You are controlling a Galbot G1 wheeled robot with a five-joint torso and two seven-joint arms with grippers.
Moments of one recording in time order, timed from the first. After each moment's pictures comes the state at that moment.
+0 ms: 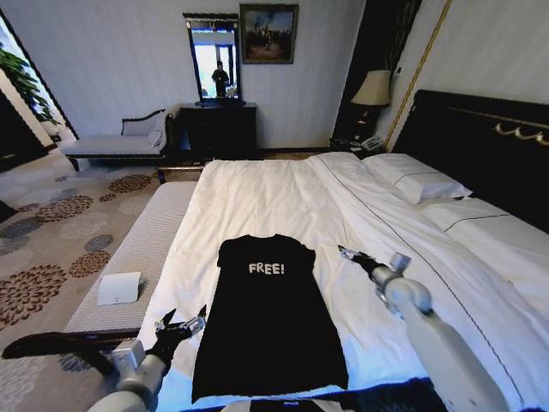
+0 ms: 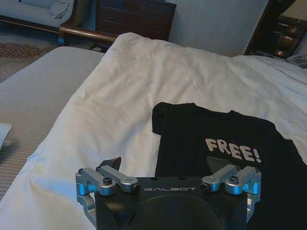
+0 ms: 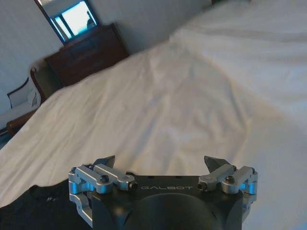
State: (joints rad) left arm 1.96 -0.99 -0.57 -2.45 -0.76 0.26 -0.42; right arm -0.99 1.00 0.46 1.61 1.09 -0.47 0.17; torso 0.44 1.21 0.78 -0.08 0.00
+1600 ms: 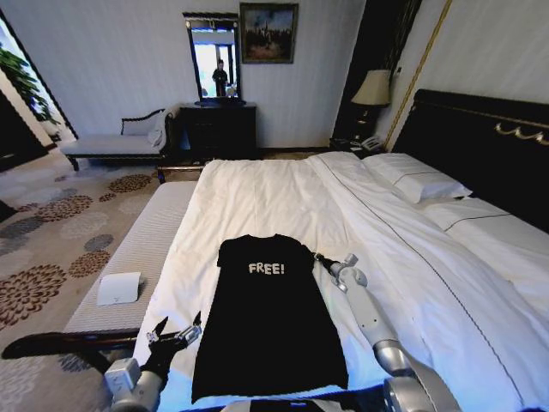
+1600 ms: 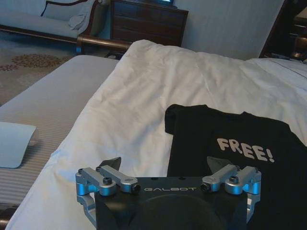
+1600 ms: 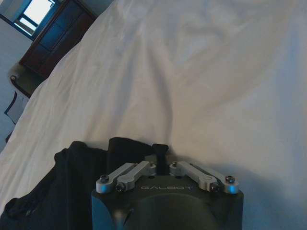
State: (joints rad) left arm 2.08 -1.12 -0.57 -2.48 -0.59 0.22 -0.38; right arm -0.68 1.30 0.45 0.96 1.01 -0.44 -0.02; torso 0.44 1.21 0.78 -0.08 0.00
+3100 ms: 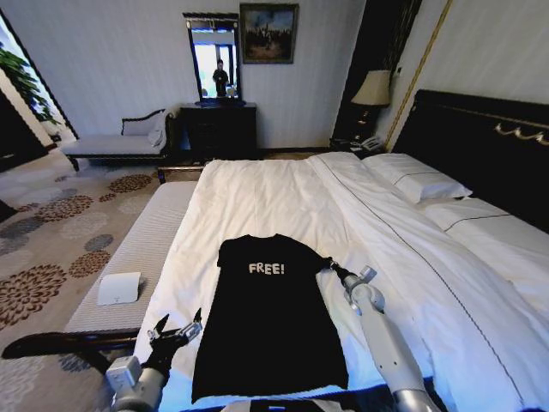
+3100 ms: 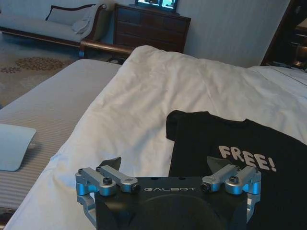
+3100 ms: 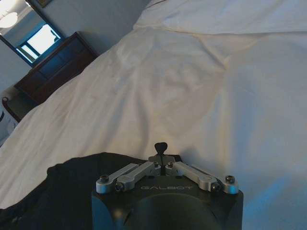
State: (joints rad) left arm 2.05 -1.13 -0.57 -2.47 -0.60 0.21 -0.38; right arm -0.93 1.29 0.55 1.30 0.91 -0.34 0.06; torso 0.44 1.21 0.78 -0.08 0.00
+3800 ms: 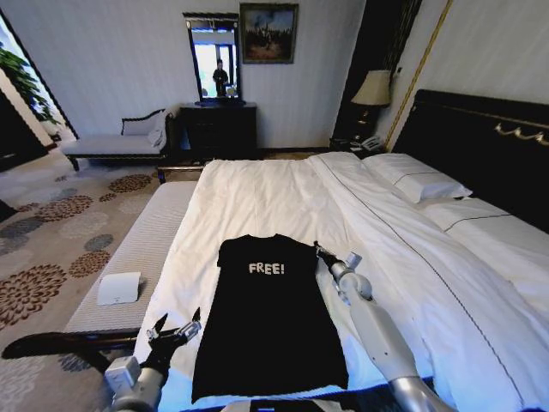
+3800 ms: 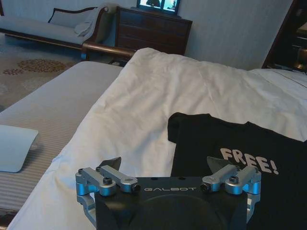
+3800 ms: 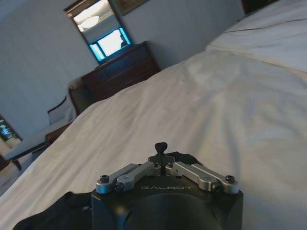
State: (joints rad) left arm 2.06 -1.14 -0.58 -2.47 -0.60 0.19 -0.37; right arm -0.88 1.25 0.37 1.41 0.80 -0.26 -0.02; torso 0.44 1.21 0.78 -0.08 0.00
